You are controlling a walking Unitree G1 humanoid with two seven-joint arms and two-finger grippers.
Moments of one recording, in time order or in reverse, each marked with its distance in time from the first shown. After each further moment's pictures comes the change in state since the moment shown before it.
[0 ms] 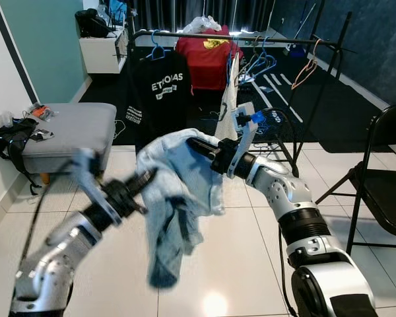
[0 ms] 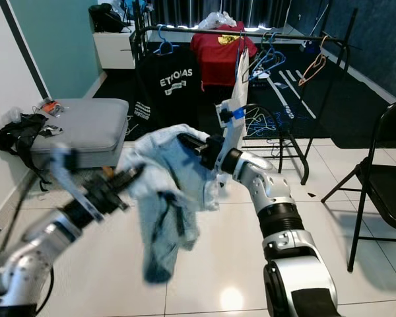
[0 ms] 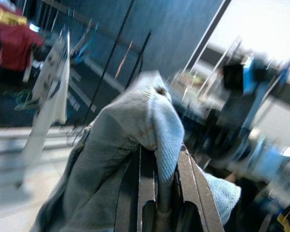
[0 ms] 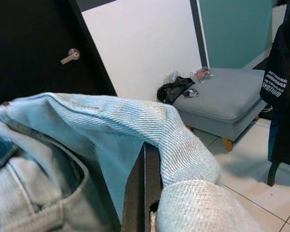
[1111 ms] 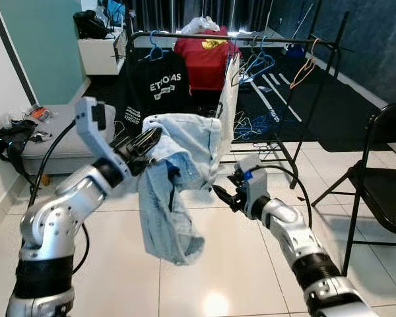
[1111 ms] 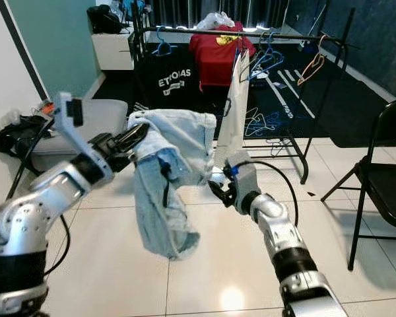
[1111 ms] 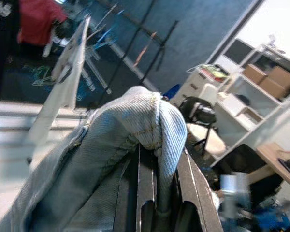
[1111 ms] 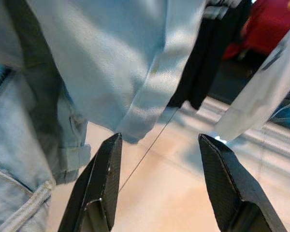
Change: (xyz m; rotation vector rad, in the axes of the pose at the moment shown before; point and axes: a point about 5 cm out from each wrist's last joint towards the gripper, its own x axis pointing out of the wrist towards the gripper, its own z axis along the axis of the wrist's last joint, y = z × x) left arm 0.060 -0.004 0.023 -0.086 0.119 0.200; right arm -0.060 -0.033 -0.075 -0.428 0.180 -0.443
